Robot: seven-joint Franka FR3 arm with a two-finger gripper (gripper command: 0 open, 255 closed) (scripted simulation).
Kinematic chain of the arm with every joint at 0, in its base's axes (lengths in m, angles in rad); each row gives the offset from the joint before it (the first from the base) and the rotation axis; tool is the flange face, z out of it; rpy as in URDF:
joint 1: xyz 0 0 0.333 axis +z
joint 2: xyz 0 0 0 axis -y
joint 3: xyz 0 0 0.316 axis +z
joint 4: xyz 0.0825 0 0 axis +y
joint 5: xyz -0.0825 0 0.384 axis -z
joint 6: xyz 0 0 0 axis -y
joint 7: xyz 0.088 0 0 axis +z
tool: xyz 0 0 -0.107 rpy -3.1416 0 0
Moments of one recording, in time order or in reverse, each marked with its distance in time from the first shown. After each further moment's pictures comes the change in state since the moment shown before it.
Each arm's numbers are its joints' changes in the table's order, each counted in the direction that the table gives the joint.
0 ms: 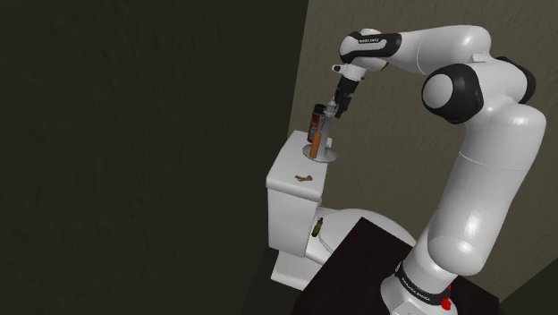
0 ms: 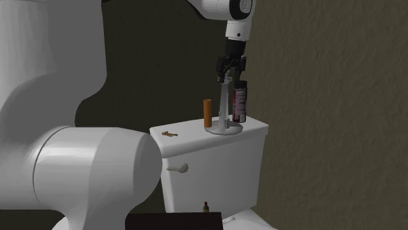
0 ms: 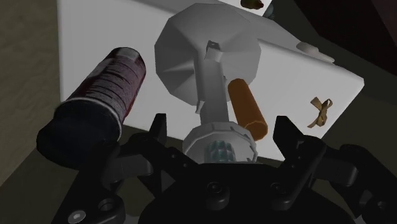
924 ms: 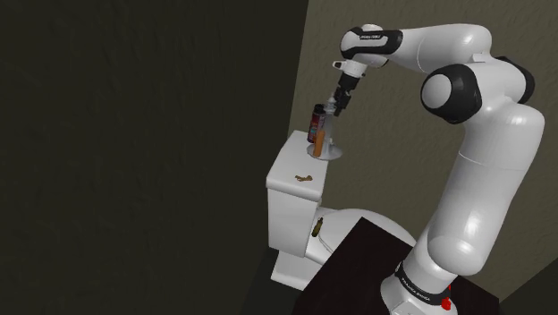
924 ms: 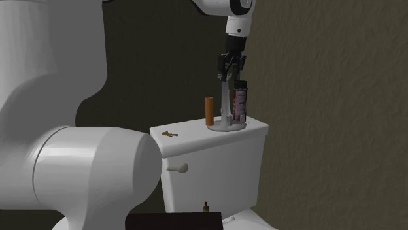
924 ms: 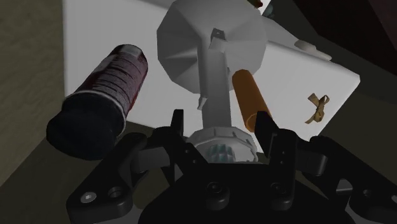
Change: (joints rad) arm -0.004 -0.006 -0.001 -0.042 -0.002 -0.037 -0.004
